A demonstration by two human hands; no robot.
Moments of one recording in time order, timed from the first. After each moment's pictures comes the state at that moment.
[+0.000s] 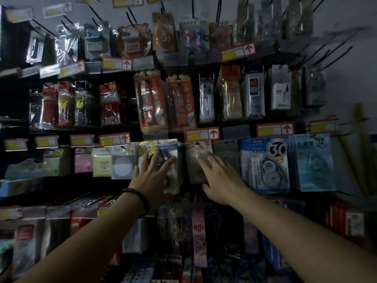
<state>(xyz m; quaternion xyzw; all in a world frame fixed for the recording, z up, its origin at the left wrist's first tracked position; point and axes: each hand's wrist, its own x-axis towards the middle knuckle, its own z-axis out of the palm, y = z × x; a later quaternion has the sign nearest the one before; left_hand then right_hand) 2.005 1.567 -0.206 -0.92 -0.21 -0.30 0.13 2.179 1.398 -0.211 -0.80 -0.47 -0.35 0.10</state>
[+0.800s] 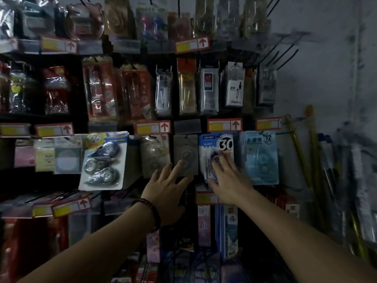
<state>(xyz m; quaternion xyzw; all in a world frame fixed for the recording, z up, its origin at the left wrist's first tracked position) 2.106 1.432 -0.244 -0.95 -0.09 -0.22 0.22 2.274 1.268 -0.237 -0.88 -0.37 -0.29 0.10</state>
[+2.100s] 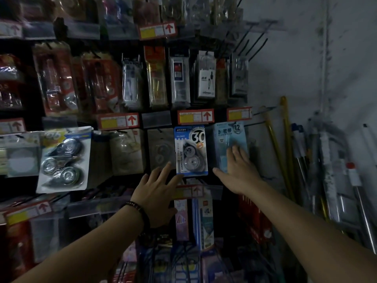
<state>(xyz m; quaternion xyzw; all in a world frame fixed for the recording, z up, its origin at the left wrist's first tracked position) 2.140 1.397 -0.263 -0.95 -0.07 -0.22 0.20 2.318 1.188 -0.242 -0.91 -0.27 -0.24 0.19</state>
